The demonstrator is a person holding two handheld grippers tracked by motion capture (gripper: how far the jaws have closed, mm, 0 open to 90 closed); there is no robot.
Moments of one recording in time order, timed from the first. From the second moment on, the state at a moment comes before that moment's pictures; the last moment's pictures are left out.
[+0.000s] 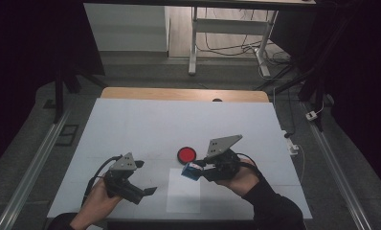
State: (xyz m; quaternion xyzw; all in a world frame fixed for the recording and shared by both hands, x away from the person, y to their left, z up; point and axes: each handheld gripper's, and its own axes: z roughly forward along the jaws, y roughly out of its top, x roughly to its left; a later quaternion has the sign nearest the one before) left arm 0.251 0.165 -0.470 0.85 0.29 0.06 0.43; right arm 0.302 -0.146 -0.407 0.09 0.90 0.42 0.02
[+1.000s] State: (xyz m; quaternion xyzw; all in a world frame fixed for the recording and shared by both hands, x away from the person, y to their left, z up) left arm 0.286 0.112 -0.471 0.87 0.19 0.00 0.46; right arm 0.299 -0.141 -0.402 0.07 0.90 0.43 0.02
